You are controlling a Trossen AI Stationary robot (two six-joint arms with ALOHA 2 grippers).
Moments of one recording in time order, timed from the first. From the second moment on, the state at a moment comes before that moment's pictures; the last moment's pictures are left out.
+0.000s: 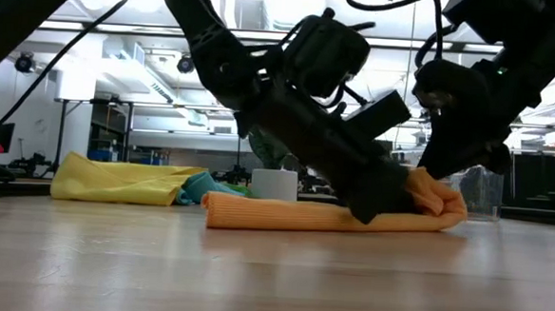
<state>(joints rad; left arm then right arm) -0.10 2.28 1.40 0.37 -0.19 0.19 0.28 1.36 0.56 -0.17 0.38 1.00</state>
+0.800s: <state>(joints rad) -0.11 2.15 1.39 0.09 -0.19 0.16 0.28 1.36 0.56 -0.14 0.37 0.98</state>
